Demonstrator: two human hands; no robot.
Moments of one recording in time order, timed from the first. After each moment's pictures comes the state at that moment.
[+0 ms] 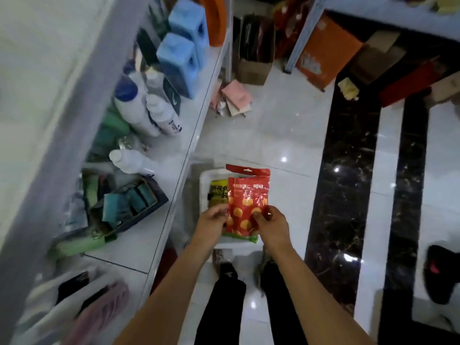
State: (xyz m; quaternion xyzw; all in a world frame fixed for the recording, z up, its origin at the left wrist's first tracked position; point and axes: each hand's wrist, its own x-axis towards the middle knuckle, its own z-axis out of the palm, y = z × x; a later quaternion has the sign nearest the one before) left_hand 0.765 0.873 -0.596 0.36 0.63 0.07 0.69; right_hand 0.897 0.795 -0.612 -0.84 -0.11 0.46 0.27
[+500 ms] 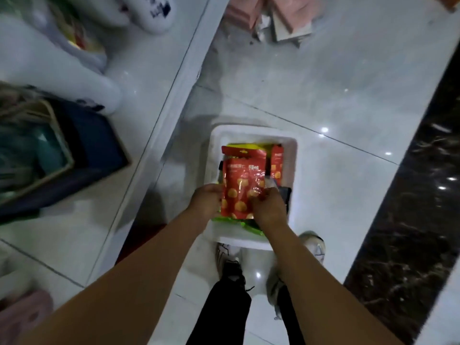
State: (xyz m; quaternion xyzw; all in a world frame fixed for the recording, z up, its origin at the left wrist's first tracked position) left_hand 0.744 0.897 -0.894 0.21 0.74 0.01 0.64; right_hand 0.867 0.827 -0.933 -0.80 -0.17 0.54 0.19
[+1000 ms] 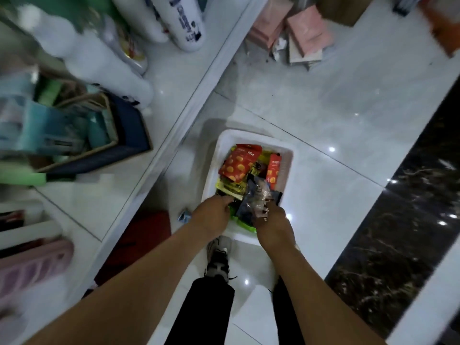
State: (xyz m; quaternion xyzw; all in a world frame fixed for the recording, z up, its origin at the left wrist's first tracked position) left_hand 0.754 0.844 -0.831 0.63 0.61 -0.18 0.45; right_hand 0.901 0.779 -0.864 -0.78 -0.34 0.52 0.03
